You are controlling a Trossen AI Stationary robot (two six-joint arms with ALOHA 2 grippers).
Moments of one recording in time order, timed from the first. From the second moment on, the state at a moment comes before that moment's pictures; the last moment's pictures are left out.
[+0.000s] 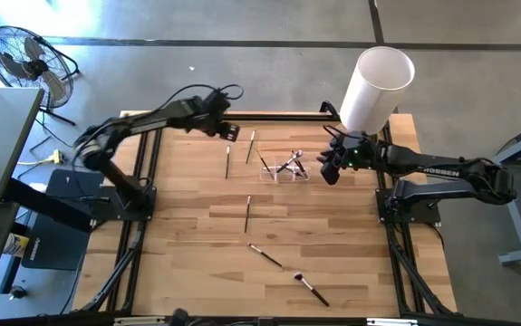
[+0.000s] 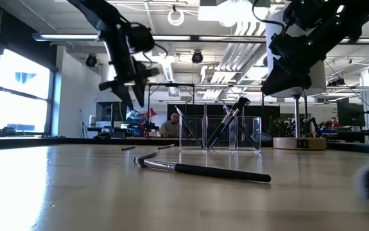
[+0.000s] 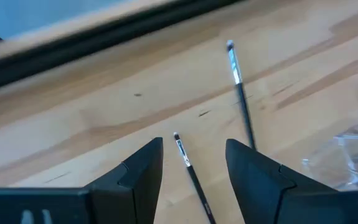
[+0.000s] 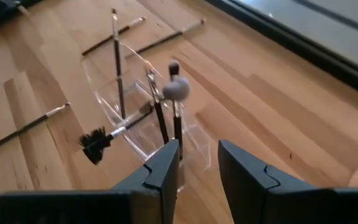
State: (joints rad) left arm 0.62 1.59 1.23 -0.68 -0.11 -0.53; right arm -0.39 0.96 0.57 -0.26 0.08 0.31
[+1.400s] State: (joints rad) left arm 0.66 2.02 1.38 -0.68 -0.01 -0.58; right arm -0.39 0.96 0.57 -0.30 0.10 0.34
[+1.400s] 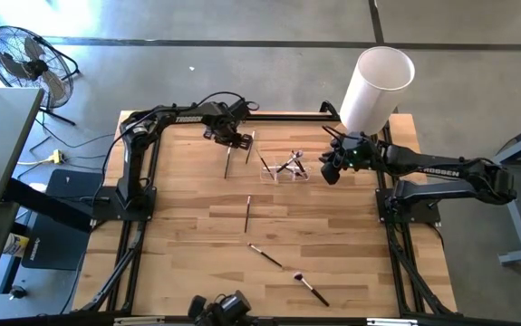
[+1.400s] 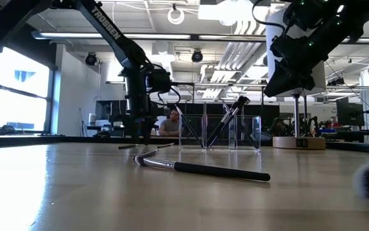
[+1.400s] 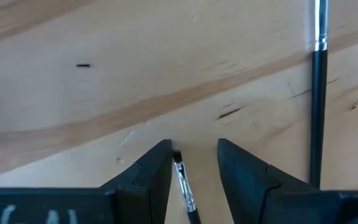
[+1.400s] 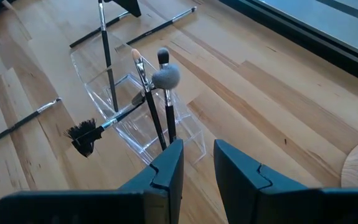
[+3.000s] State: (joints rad) left arm 0.64 1.96 1.37 -0.84 0.06 -0.45; right arm -0.39 0.96 0.57 -0.30 0.03 0.37
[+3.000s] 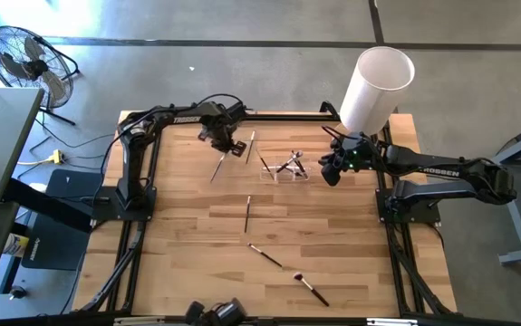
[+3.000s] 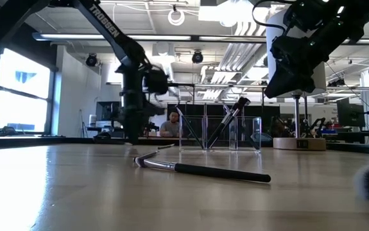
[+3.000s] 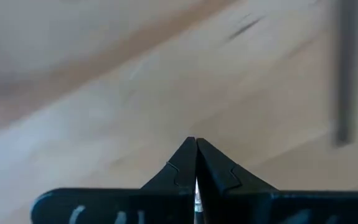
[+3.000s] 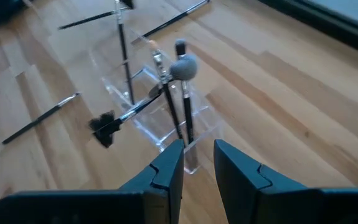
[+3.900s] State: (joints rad) left arm 0.22 1.33 0.82 0.54 -0.24 -0.42; right arm -0.24 0.74 0.51 -0.34 -0.01 0.40
